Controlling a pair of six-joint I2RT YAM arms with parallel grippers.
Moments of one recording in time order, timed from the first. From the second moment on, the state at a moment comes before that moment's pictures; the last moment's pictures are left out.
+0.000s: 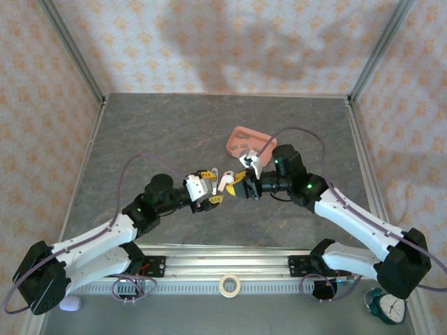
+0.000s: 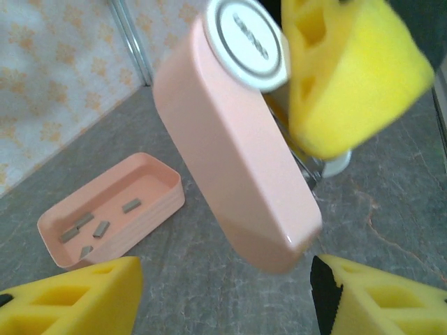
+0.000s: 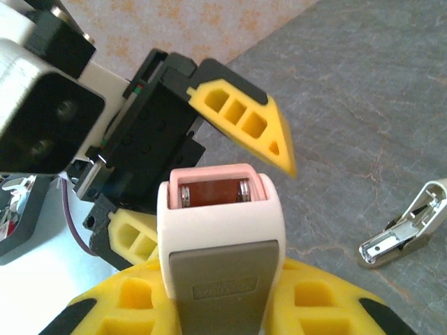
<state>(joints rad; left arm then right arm) -0.69 0.93 0.43 0.28 0.35 0.31 0.67 1.09 0.80 -0.21 -0.72 0.16</state>
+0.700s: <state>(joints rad) -0.70 0.86 0.43 0.28 0.16 0.28 0.66 1.12 0.82 -0.27 -0.73 0.17</state>
